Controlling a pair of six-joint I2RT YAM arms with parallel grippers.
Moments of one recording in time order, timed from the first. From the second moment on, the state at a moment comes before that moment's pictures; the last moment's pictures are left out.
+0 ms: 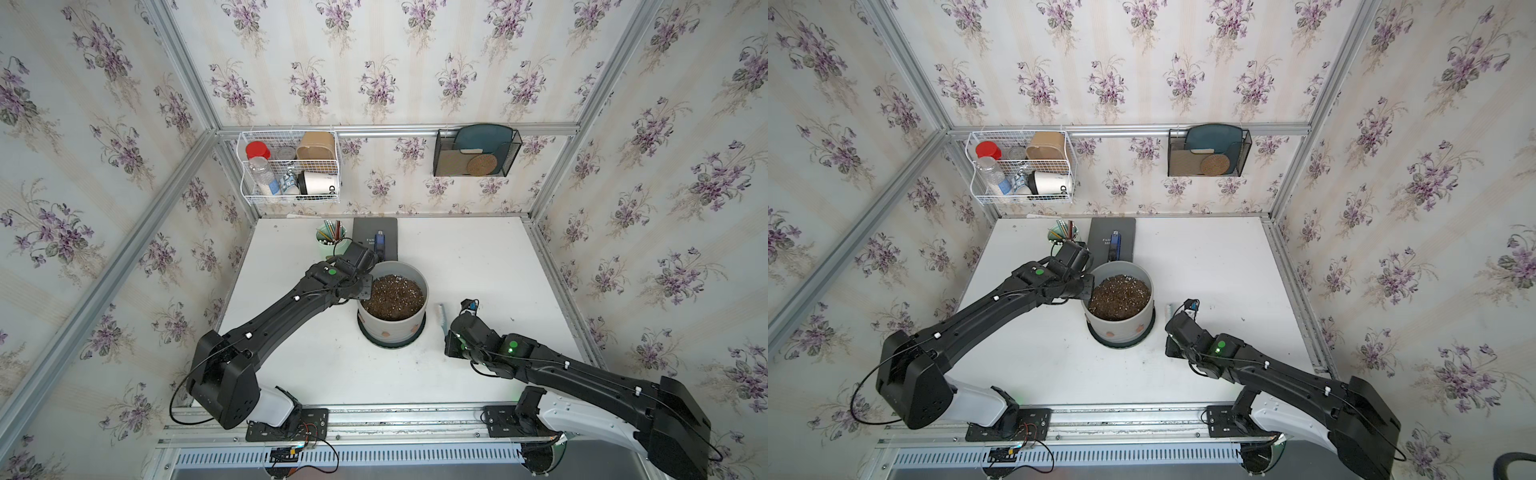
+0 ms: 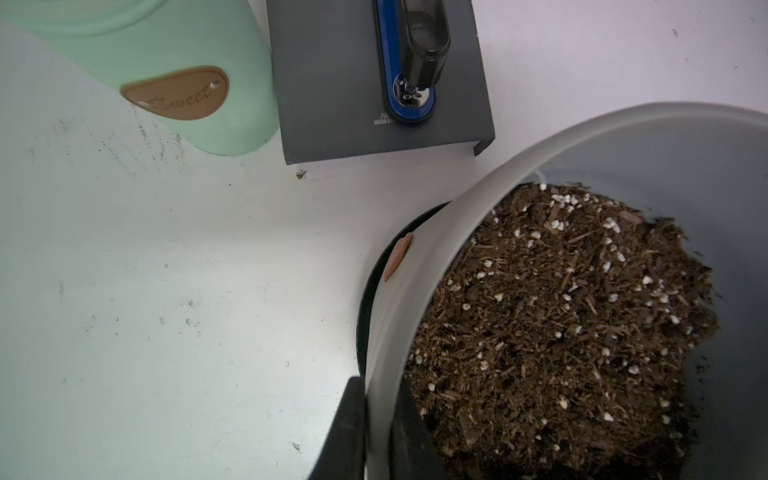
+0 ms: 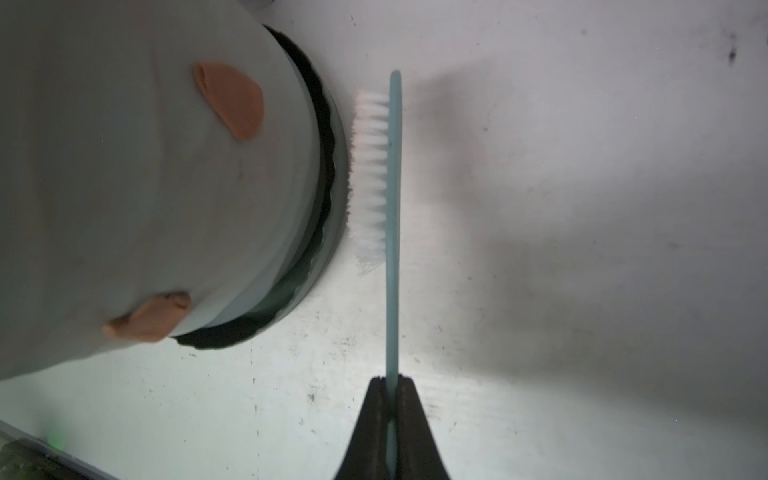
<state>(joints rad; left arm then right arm) -0.62 1.46 1.22 -0.81 -0.14 -0.44 0.91 1.03 0.54 -0.46 0.20 0.93</state>
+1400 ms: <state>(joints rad) -0.66 1.49 1.22 -0.80 -0.14 -0.50 0.82 0.90 0.60 -0.49 0.20 0.90</state>
